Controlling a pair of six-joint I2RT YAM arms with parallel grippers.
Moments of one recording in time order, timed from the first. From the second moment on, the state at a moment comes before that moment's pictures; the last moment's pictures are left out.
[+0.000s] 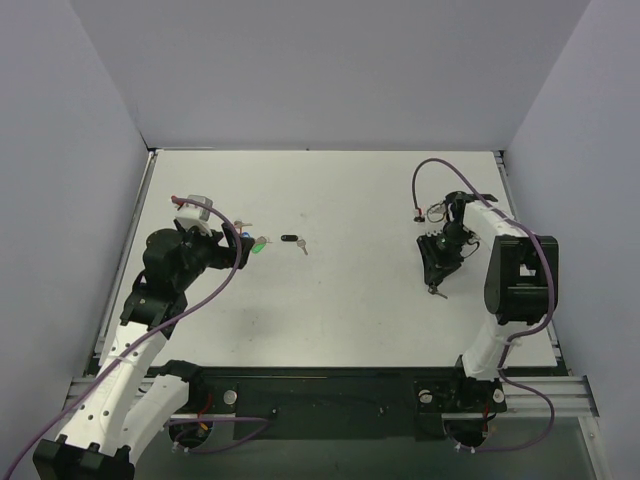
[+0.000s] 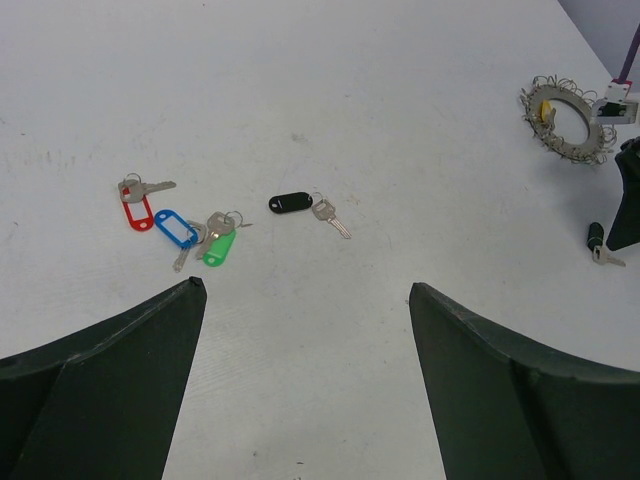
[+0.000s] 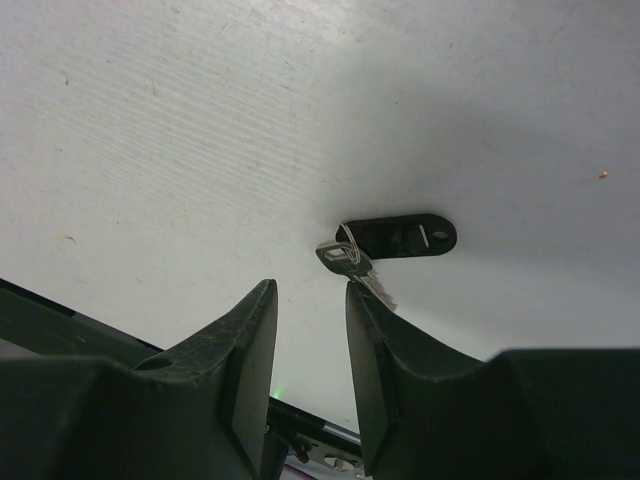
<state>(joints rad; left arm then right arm) -0.24 0.77 0.71 -0.20 0.18 -0.26 0.00 1.80 1.21 -0.99 -0.27 -0.38</state>
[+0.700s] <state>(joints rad) -0.24 0.77 0.71 -0.20 0.20 -0.25 -0.02 1.89 1.24 -0.99 -0.24 -0.36</state>
